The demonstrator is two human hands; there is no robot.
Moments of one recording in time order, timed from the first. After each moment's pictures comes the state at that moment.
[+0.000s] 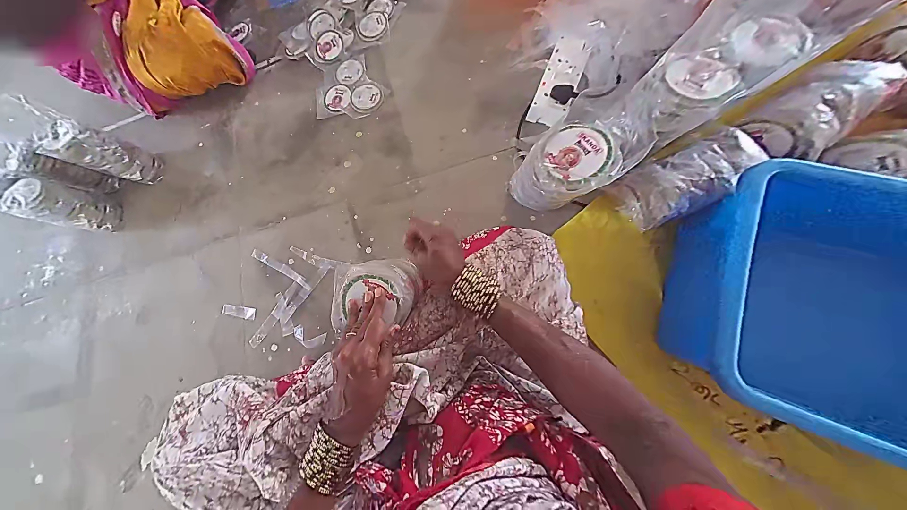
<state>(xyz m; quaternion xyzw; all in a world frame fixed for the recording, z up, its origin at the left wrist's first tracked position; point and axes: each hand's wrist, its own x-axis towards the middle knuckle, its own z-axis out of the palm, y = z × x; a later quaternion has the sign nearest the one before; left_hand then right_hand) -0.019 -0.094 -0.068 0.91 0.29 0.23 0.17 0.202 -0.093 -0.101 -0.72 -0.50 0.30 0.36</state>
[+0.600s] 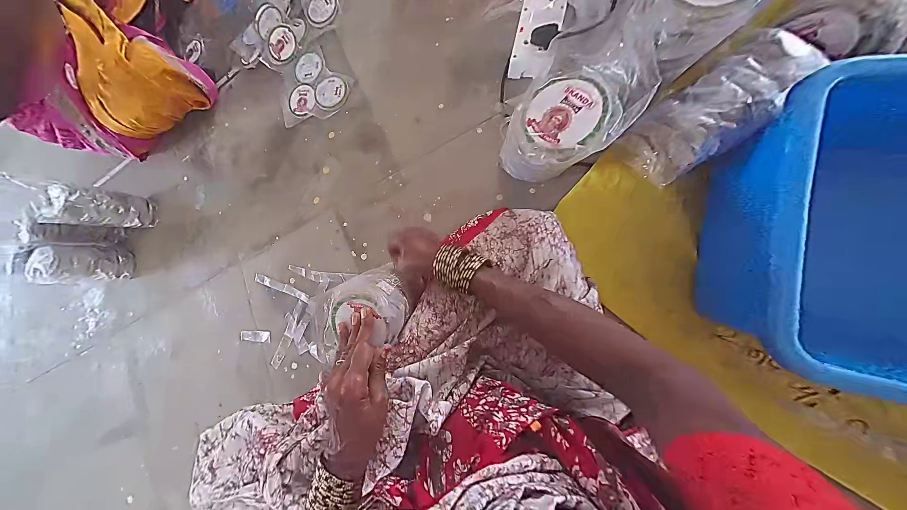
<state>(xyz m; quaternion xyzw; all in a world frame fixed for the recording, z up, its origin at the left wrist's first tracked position) -0.021 -0.089 -0.057 0.92 0.29 0.18 0.16 0.226 -0.062 -0.129 -0.69 -0.52 0.43 0.26</state>
